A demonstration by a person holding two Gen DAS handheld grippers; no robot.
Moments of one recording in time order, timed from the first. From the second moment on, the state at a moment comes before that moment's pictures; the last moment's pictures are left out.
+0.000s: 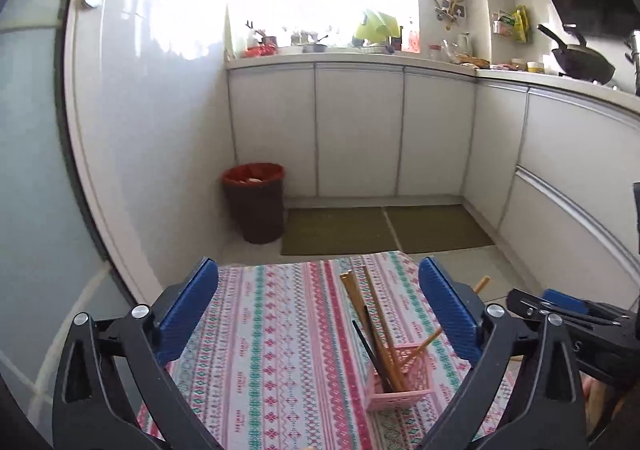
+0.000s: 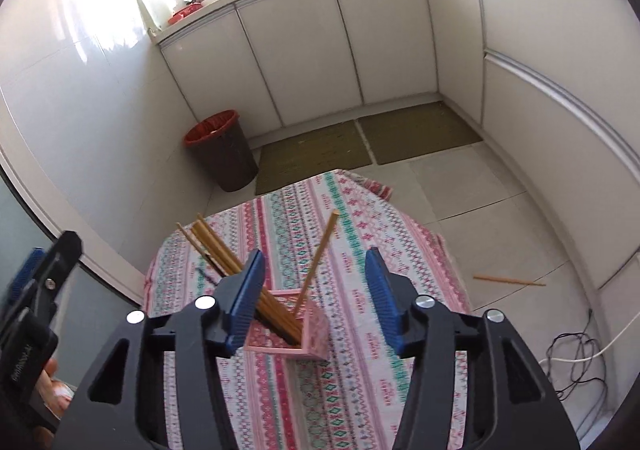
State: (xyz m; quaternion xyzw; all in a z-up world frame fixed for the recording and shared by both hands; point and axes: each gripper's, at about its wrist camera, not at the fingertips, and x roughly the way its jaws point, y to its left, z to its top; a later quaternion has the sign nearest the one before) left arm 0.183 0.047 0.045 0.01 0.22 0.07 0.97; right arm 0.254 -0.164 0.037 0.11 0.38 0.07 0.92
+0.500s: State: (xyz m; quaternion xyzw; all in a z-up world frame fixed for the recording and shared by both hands) left arm 0.147 0.014 0.032 0.04 0.24 0.09 0.97; right arm 0.183 -0.188 0.052 0.02 0.28 -0.04 0.96
